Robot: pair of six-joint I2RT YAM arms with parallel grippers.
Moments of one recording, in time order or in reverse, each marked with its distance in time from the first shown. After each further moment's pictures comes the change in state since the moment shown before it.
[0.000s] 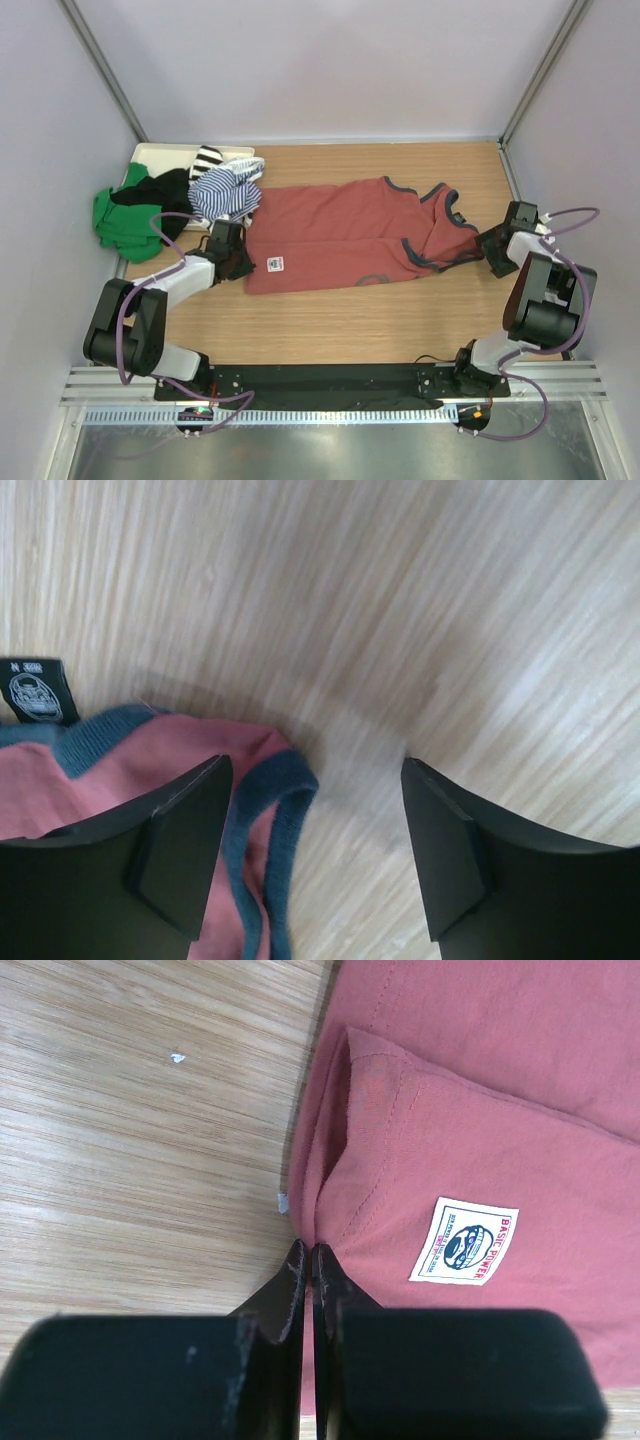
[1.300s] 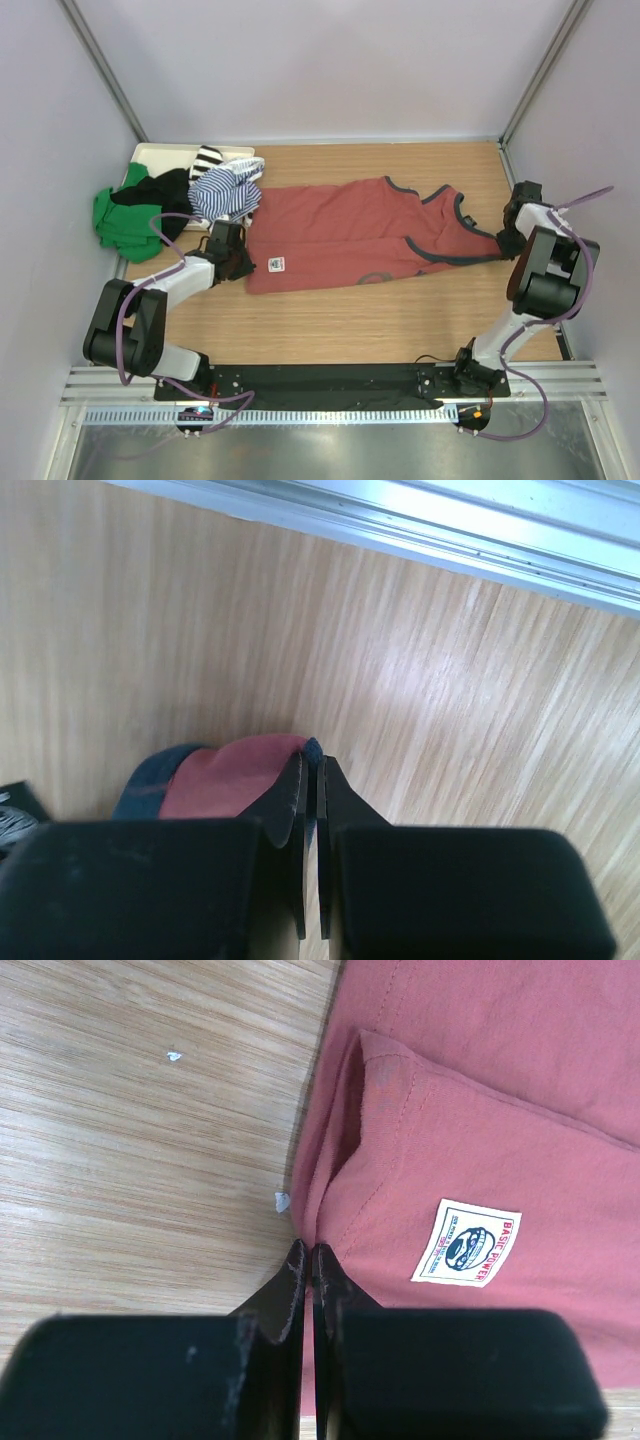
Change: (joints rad) left arm 0.003 -0.003 -0.007 0.010 0.006 -0.002; right arm -0.015 0.146 0.260 -0.288 0.256 0.111
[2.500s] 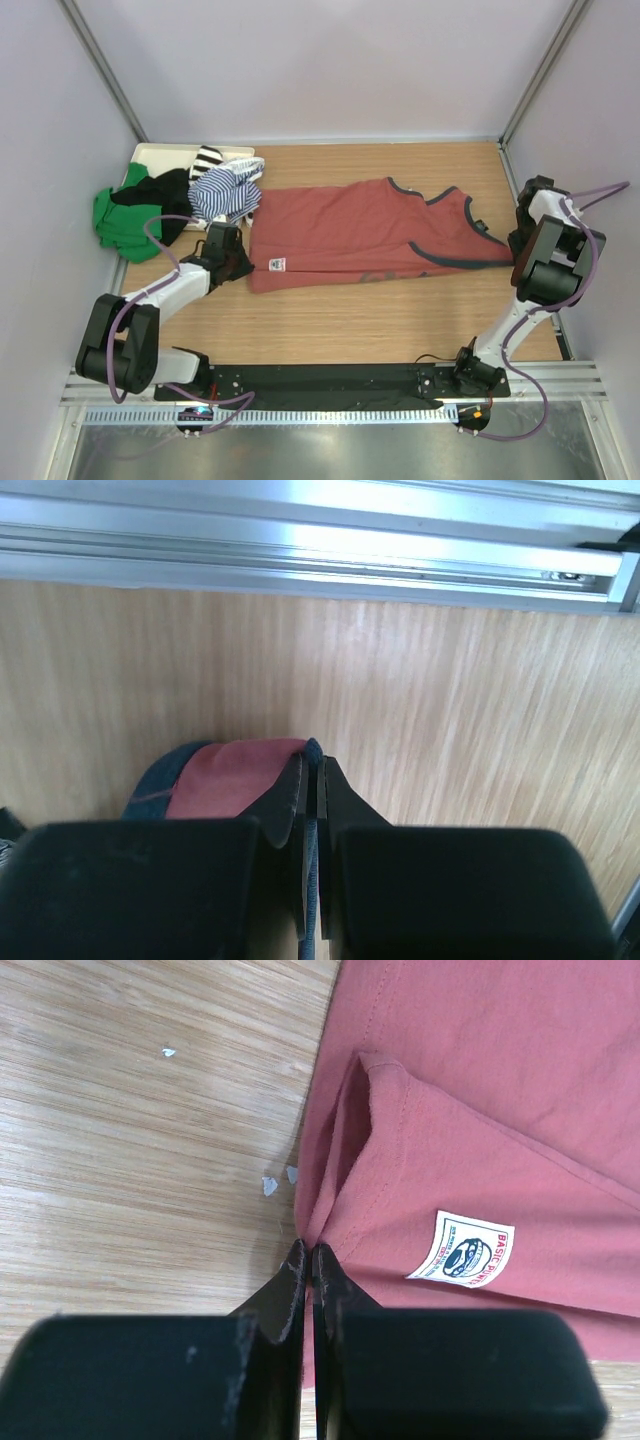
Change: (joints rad) left arm -0.001 -0.089 -0.036 0.012 0.008 0.001; right arm -0.059 0.138 0.219 -0.302 0.056 0.091
